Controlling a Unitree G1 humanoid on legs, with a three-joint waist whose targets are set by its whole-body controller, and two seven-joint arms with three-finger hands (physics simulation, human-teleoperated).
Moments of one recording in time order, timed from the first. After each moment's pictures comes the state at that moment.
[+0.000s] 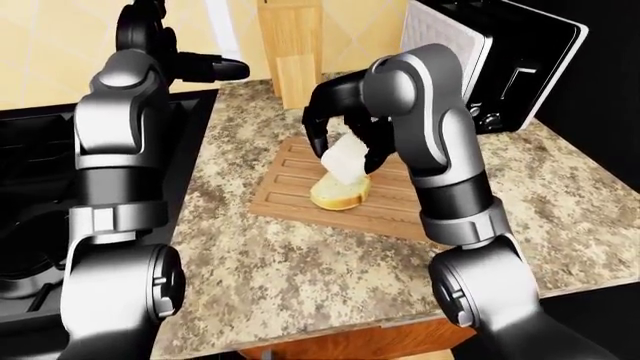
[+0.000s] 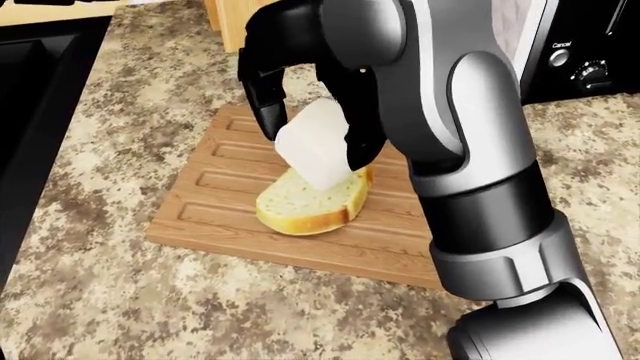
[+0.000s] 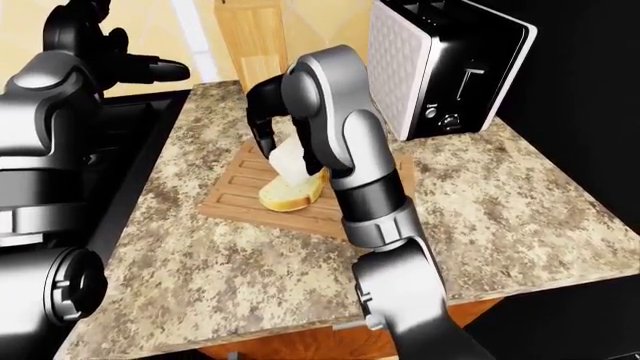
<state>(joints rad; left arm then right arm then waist) -1.19 0.45 0.17 0.51 -0.05 0.60 -0.02 -1.22 -0.09 0.07 0.28 -1.16 -0.04 1.33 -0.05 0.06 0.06</state>
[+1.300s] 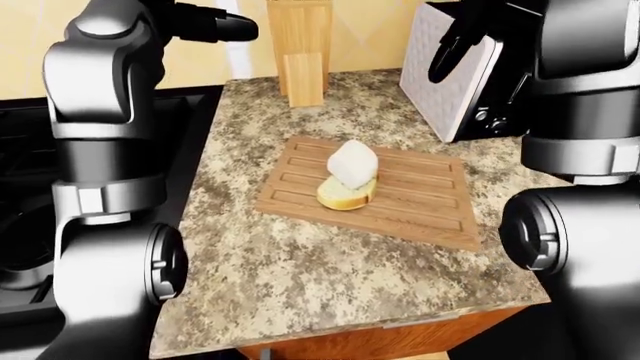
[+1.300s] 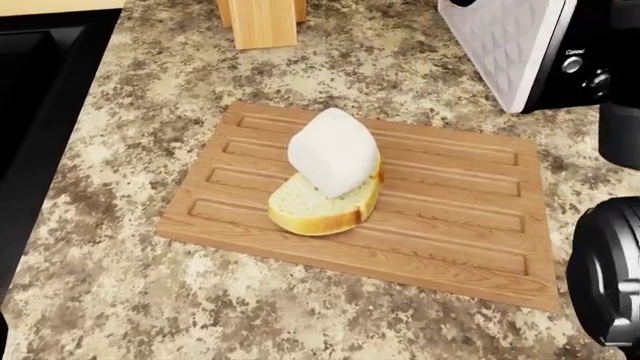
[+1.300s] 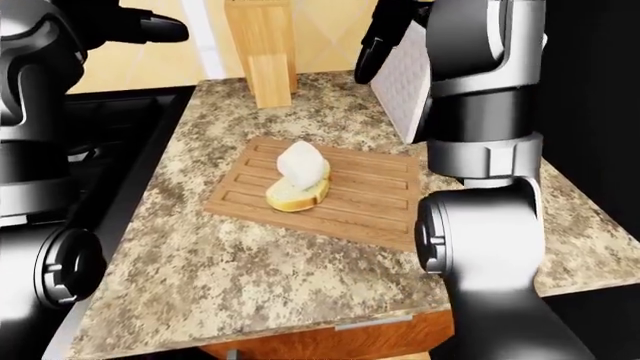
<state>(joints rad) -1.32 0.44 0.15 0.43 -0.02 0.72 -0.03 -1.49 -0.40 -0.08 0.45 -0.82 0.30 0.99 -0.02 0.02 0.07</state>
